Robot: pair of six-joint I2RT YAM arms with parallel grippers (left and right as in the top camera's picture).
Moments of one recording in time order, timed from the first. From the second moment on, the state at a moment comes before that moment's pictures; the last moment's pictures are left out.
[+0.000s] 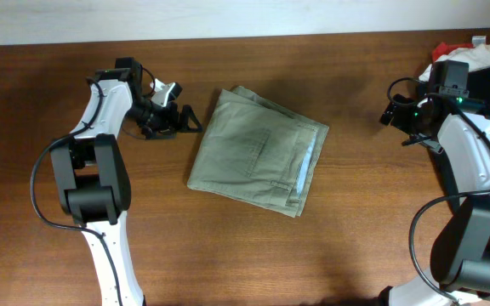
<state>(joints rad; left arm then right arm) 0.02 2.38 1.91 -1.11 0.63 0.18 -0.24 1.77 1.36 -0.74 0.00 0.34</state>
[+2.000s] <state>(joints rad) 0.53 2.50 1.98 -0.51 0.45 -0.82 -0.24 1.77 1.36 -0.74 0.00 0.34</state>
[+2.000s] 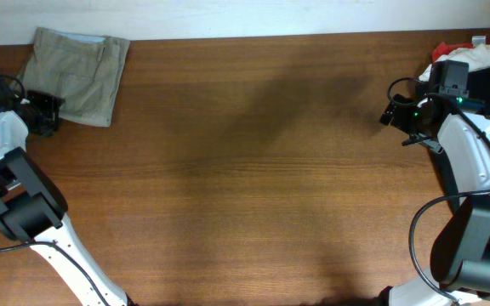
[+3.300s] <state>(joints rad) 0.51 1.76 1.91 -1.20 0.19 -0.53 -0.27 1.18 1.37 -0.99 -0.33 0.37</state>
